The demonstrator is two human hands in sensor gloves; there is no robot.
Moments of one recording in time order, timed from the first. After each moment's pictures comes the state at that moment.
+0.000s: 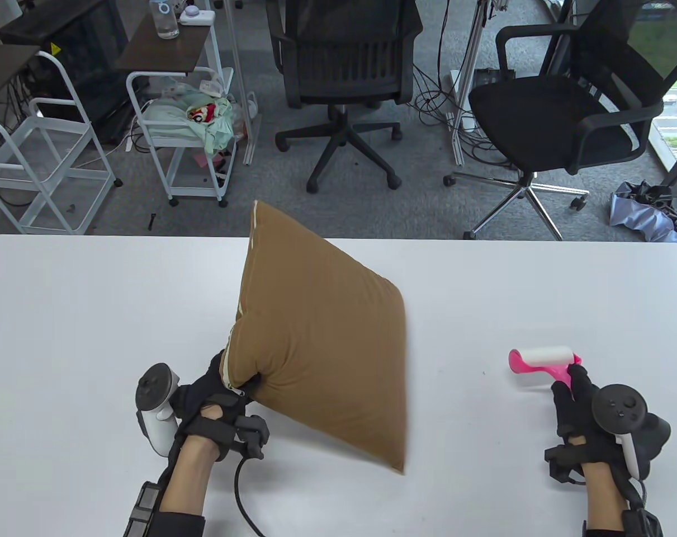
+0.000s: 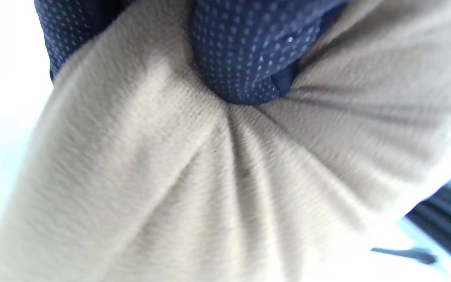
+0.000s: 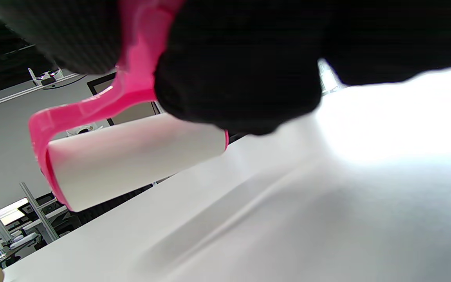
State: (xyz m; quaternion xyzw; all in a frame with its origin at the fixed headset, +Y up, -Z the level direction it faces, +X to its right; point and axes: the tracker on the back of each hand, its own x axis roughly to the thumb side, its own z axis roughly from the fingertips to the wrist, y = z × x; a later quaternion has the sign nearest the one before) left_hand -0.238 -0.757 -0.310 -0.09 0.11 0.71 0.69; right_hand 0.381 -0.746 -0.290 -0.21 -0.13 0.94 0.23
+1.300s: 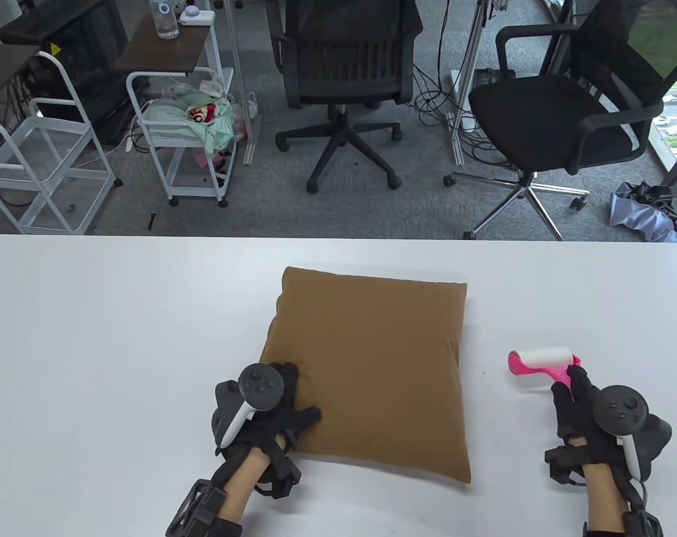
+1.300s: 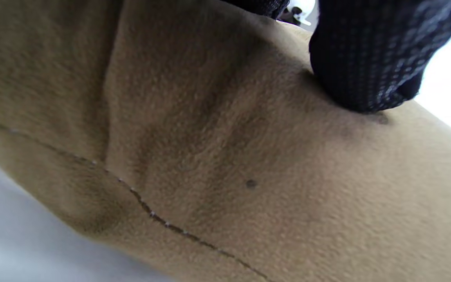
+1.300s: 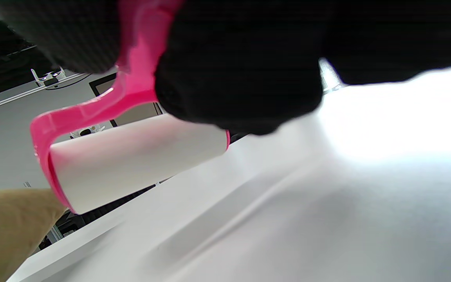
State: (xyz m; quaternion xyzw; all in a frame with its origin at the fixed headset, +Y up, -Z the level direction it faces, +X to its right) left_hand -0.158 -0.757 -0.308 -0.12 0.02 0.29 0.95; right_hand 0.381 -0.749 -0.291 -0.20 -0.13 0.94 0.23
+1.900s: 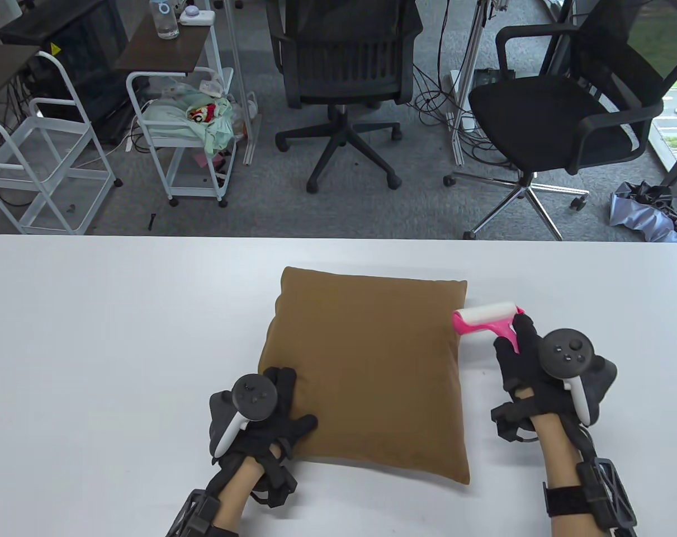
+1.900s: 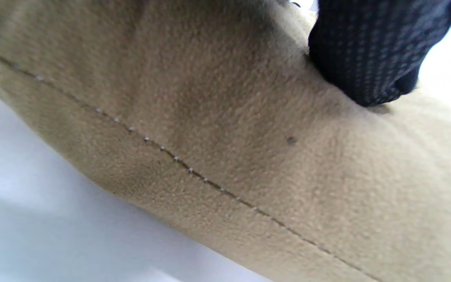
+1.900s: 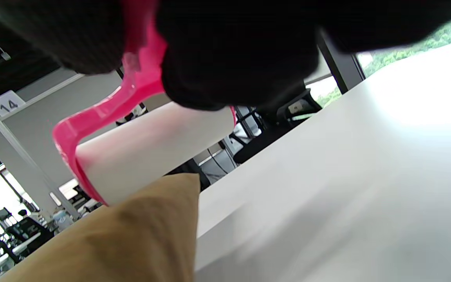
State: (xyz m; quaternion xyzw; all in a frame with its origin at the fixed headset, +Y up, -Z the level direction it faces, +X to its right) left_hand -0.161 -0.774 -0.300 -0.12 0.01 0.29 0.95; right_hand 0.277 -0.676 -0.350 -0.15 -0.07 0.95 0.28
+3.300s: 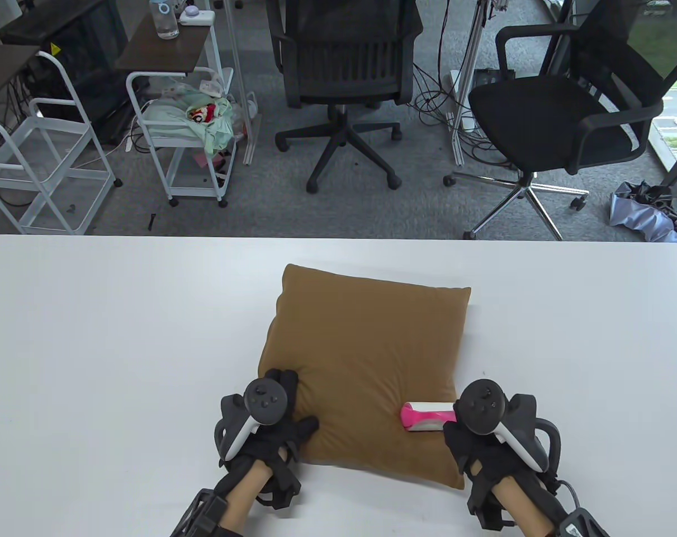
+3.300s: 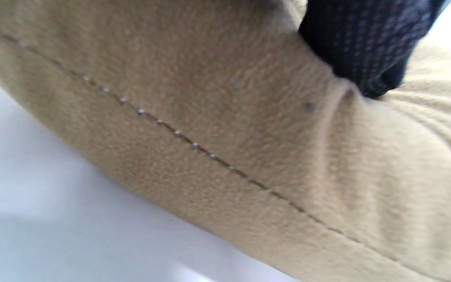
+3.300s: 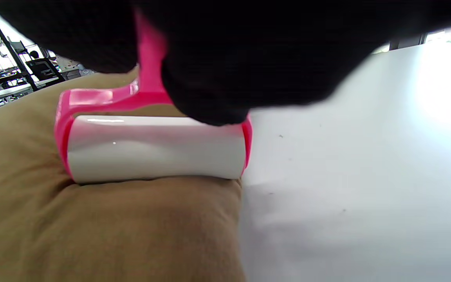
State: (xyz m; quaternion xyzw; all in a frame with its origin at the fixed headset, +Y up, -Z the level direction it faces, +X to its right) left_hand -0.153 -0.779 -0.300 -0.13 0.02 0.27 0.95; right_hand 0.196 -0.686 -0.272 -0.06 0.10 0.99 0.12
